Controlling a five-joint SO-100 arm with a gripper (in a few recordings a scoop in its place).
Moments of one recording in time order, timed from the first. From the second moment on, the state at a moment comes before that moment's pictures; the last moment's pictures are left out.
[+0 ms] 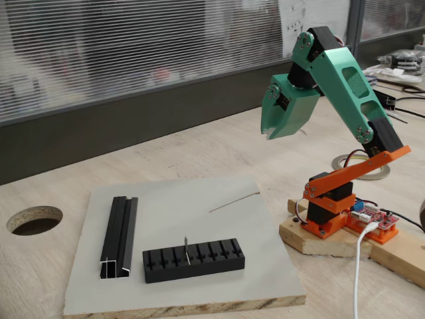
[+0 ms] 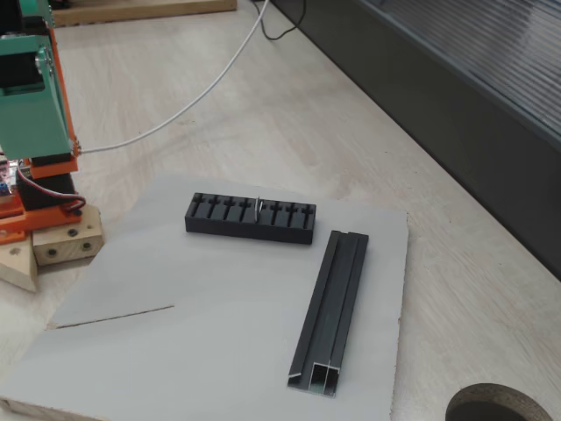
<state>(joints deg) 38.8 134.9 93.3 114.0 104.6</state>
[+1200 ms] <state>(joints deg) 26.0 134.9 93.3 114.0 104.6</state>
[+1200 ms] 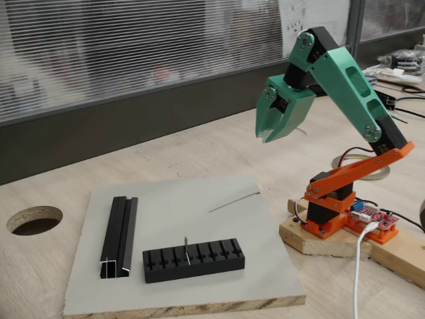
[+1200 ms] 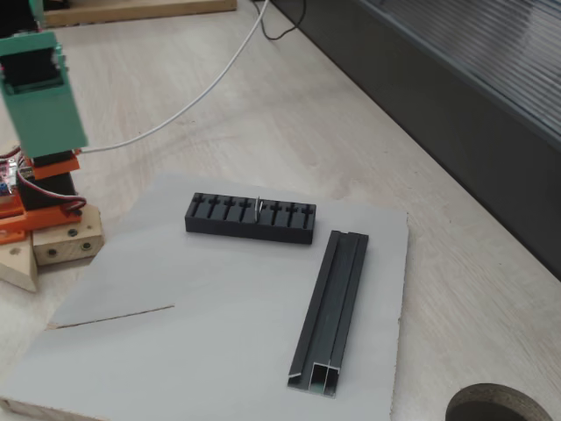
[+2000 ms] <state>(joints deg) -21.5 121.0 93.5 100.0 104.7</state>
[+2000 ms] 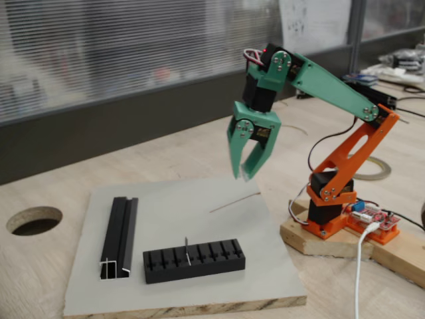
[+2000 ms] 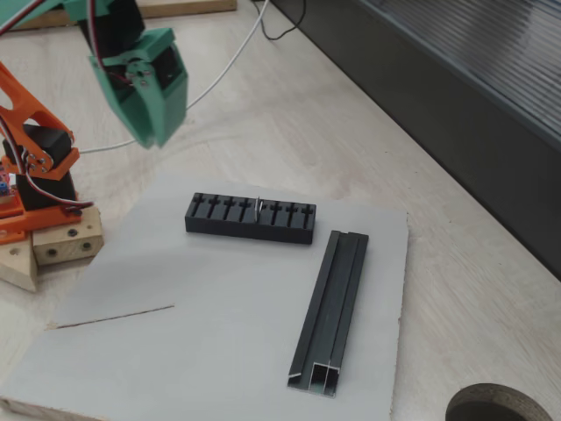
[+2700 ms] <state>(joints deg) -21.6 101.5 93.4 84.8 104.7</state>
